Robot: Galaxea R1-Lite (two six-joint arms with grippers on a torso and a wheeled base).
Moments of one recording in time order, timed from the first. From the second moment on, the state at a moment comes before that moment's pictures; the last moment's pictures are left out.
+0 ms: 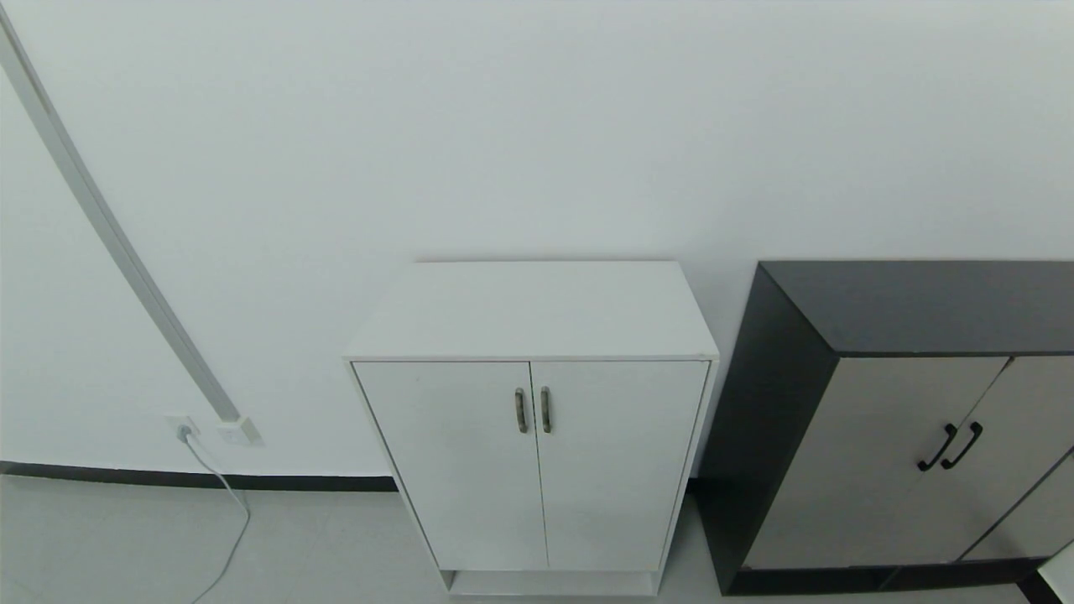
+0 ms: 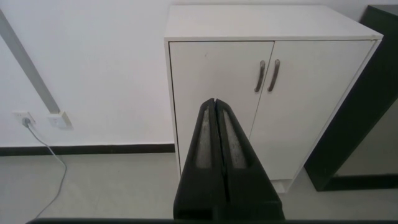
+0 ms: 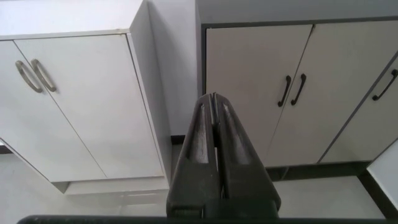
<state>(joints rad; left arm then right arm) 0.00 0.00 0.00 0.00 0.00 0.00 0.00 0.00 0.00 0.00 -0.05 0.00</state>
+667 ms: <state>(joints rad) 0.00 0.00 0.00 0.00 0.00 0.00 0.00 0.00 0.00 0.00 -0.05 0.00</state>
